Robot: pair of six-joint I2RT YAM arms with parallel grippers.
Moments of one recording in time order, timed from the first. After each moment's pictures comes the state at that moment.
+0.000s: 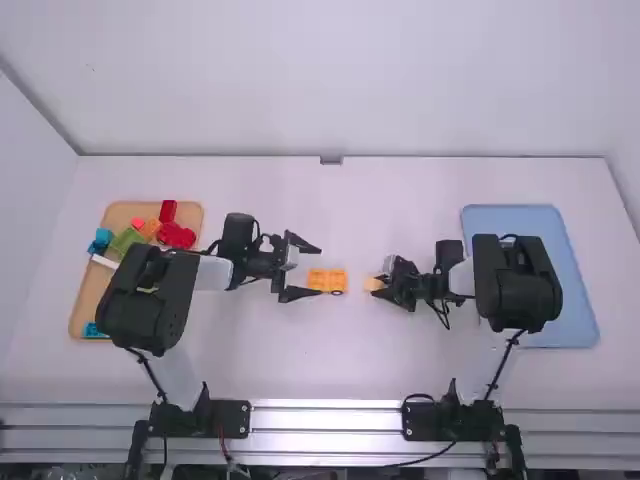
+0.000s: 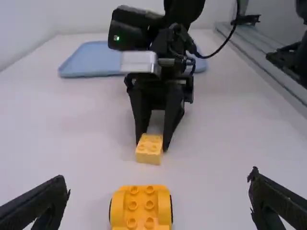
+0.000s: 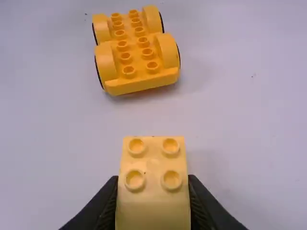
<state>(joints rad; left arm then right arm) -0.16 1.85 0.72 0.30 1.28 0.87 -0.02 2.03 0.67 0.09 -1.06 -1.19</state>
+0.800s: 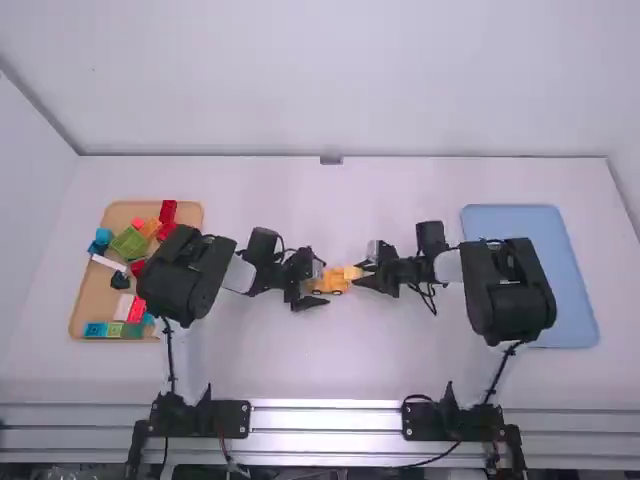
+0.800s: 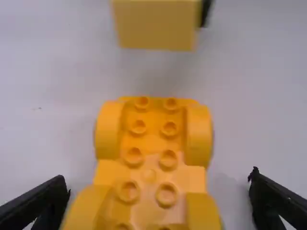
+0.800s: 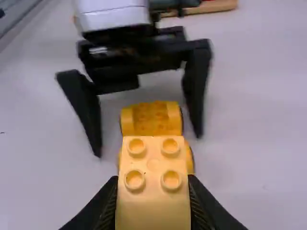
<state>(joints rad) -0.26 2.08 0.77 0.40 0.95 0.88 0.13 1.94 0.78 -0.02 -1.16 -1.11</state>
